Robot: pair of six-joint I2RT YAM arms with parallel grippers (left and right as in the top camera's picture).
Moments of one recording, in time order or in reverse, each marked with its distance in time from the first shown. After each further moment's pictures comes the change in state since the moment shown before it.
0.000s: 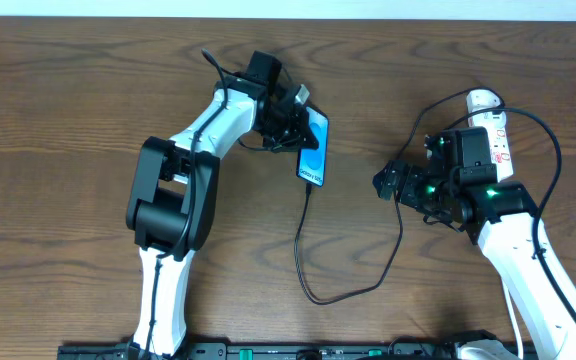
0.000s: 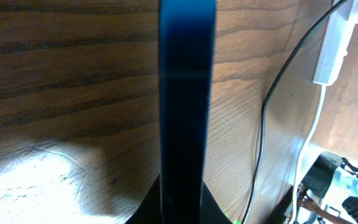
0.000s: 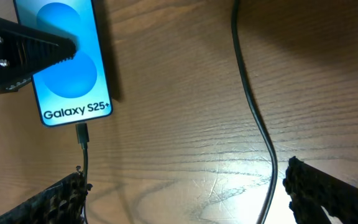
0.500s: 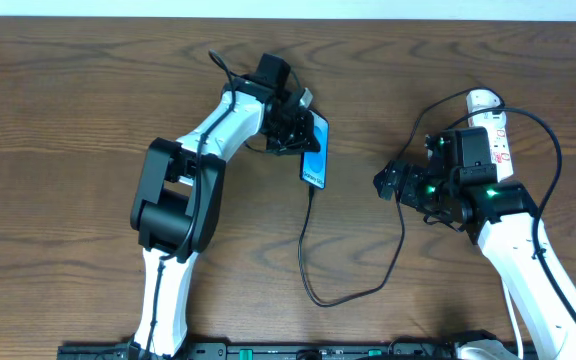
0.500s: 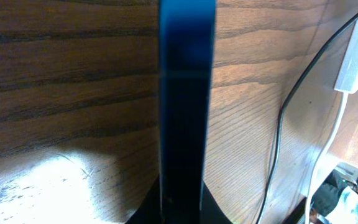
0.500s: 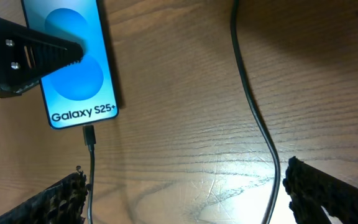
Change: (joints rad) left arm -0.028 0.000 0.000 -0.001 -0.074 -0.041; right arm 0.000 0.000 0.000 0.000 0.007 0.000
